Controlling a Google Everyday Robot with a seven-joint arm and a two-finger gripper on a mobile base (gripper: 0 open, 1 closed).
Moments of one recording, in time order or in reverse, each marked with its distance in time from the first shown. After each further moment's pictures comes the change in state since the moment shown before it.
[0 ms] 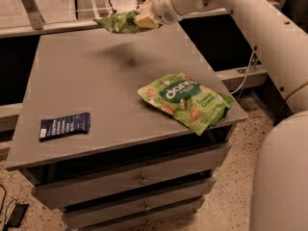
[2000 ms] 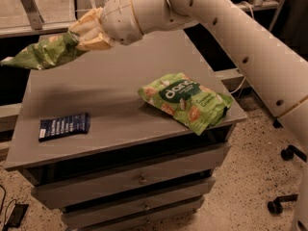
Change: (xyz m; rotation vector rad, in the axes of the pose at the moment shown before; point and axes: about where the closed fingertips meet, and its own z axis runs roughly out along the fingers) arm -0.146 0.173 -0.001 -0.361 -0.454 -0.312
